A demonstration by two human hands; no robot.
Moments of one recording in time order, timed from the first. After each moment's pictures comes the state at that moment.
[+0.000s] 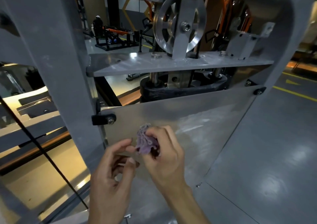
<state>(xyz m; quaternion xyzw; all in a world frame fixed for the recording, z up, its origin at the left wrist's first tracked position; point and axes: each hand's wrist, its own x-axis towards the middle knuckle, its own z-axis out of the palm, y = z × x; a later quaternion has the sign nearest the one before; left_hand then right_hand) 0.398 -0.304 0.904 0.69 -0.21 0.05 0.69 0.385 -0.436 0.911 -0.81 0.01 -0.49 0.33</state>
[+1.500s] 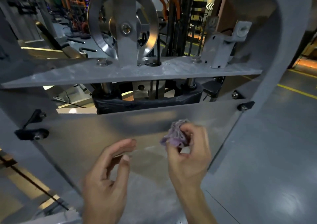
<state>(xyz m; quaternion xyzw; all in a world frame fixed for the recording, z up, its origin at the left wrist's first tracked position) 0.381 -0.423 0.915 0.69 -0.19 0.18 0.68 0.368 -0.583 0.916 -0.73 0.09 -0.56 0.38</state>
